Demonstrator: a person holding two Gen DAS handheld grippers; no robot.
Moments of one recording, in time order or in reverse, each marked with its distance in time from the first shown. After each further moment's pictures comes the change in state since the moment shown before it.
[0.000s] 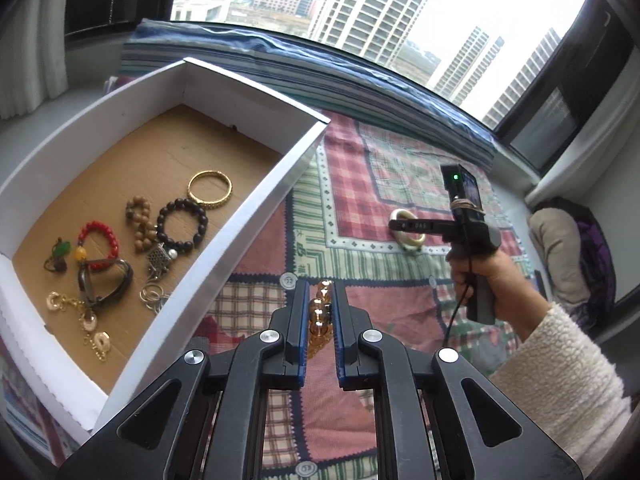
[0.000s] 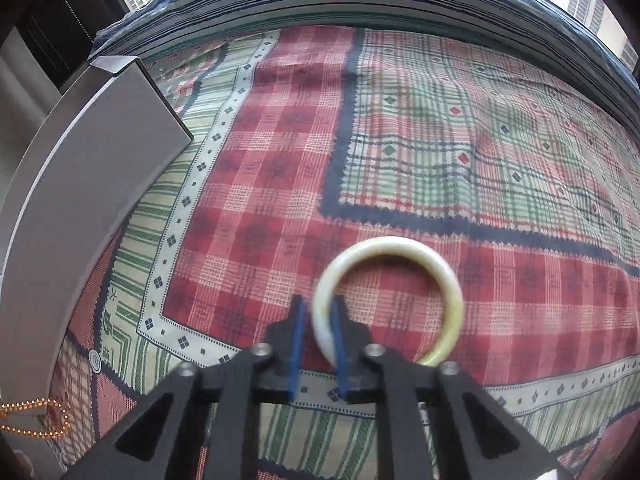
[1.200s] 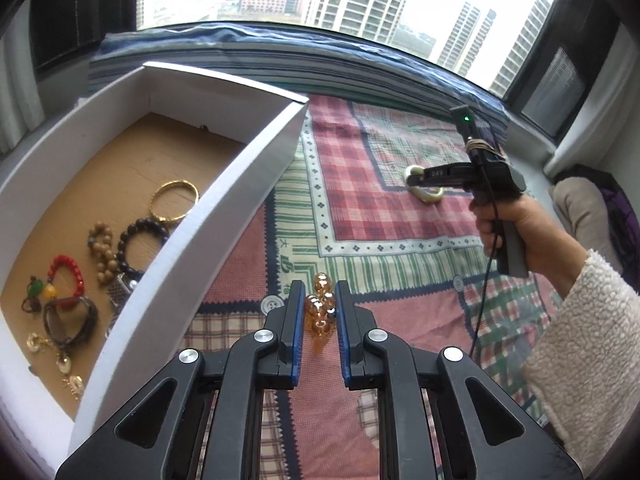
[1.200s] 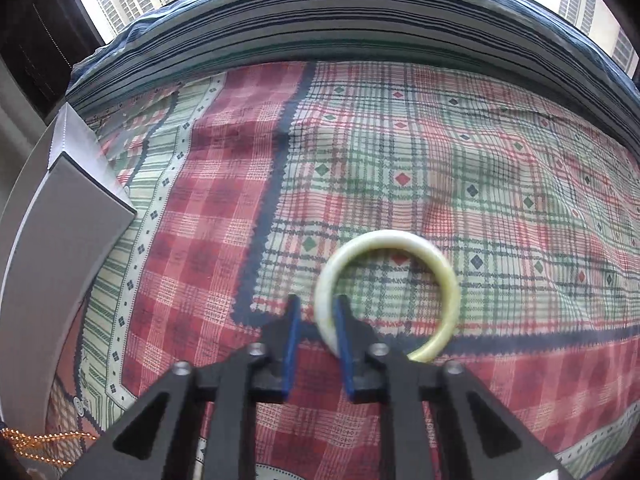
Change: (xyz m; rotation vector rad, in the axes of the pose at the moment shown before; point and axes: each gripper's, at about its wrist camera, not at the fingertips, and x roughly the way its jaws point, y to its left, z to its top) left arm 0.078 -0.039 0.007 0.115 0.013 0.107; right arm 0.010 -0.049 0.061 0.006 -0.047 -0.041
